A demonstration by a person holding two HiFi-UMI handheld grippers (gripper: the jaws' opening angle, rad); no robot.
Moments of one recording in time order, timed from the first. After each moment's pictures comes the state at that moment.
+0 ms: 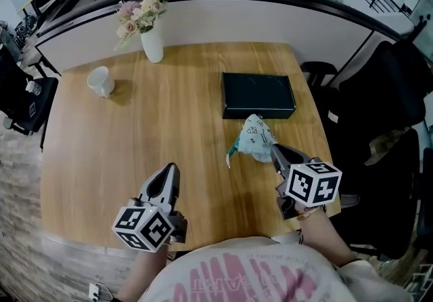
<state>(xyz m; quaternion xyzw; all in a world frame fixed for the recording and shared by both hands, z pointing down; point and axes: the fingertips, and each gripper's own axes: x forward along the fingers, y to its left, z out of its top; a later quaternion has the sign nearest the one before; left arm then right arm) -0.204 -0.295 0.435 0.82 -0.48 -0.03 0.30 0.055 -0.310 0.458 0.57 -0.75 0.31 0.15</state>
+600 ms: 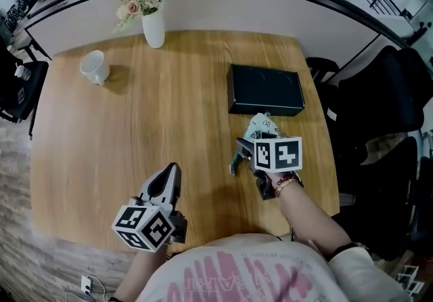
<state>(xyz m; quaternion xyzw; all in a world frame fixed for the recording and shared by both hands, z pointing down) -0.219 -0.306 0.474 0.81 -0.47 -0.02 0.35 -0.002 -0.371 0.547 0.54 -0.70 0.36 0.29</state>
